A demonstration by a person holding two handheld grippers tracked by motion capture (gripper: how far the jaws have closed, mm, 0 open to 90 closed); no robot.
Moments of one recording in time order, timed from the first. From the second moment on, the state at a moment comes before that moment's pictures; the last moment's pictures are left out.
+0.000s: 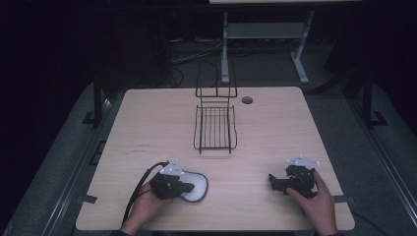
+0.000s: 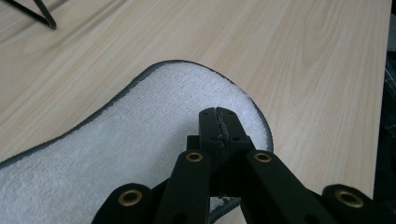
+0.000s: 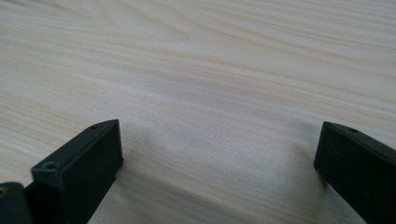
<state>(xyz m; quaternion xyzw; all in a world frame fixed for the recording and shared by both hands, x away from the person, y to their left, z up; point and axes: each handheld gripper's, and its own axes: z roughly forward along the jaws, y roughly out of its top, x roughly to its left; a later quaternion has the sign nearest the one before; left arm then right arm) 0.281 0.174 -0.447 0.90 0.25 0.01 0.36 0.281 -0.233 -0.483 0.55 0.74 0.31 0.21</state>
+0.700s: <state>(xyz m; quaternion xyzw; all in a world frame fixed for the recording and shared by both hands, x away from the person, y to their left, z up) 0.318 0.147 -0.445 0.89 0.25 0.01 0.37 0.281 -0.233 -0.483 0.55 0.74 0.31 0.21</state>
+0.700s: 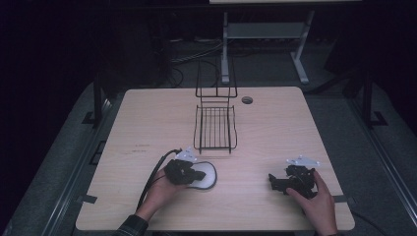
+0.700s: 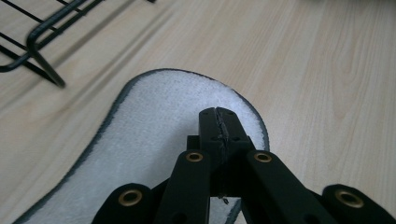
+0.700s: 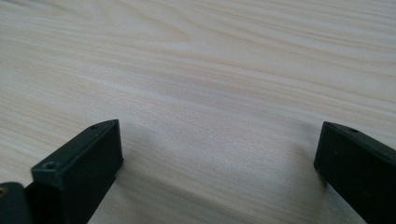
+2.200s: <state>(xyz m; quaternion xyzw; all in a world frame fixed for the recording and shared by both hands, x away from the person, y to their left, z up) 0.302 0.268 -0.447 0.86 0.36 0.05 0.36 0.281 -0.233 -0.483 0.55 0.74 0.31 0.21</state>
